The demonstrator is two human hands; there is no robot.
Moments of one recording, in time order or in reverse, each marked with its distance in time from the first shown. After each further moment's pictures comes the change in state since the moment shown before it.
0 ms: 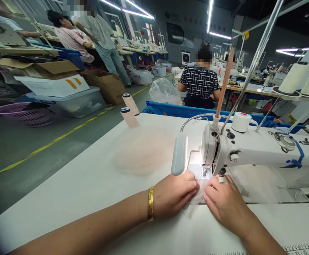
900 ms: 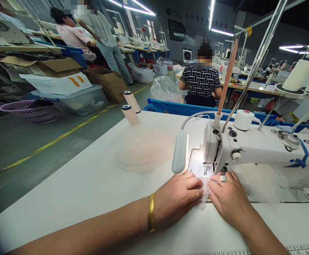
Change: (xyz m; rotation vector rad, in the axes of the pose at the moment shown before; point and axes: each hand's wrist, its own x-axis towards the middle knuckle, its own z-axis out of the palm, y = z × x) left_hand -0.007 0.011 0.020 0.018 0.153 0.068; right_hand -0.006 0.007 0.002 -0.031 0.044 0.065
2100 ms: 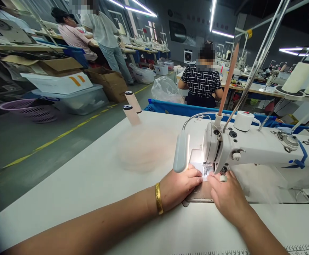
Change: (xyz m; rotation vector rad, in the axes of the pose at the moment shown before) left_hand 0.013 -0.019 0.000 0.080 -0.067 -0.052; right_hand 0.004 0.004 0.012 -0.080 0.025 0.082
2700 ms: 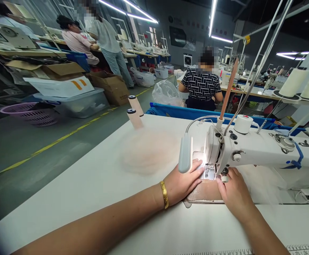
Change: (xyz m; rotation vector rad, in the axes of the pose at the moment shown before) left_hand 0.006 -0.004 -0.003 0.112 -0.028 -0.143; right_hand -0.001 0.018 0.000 -0.011 0.194 0.098
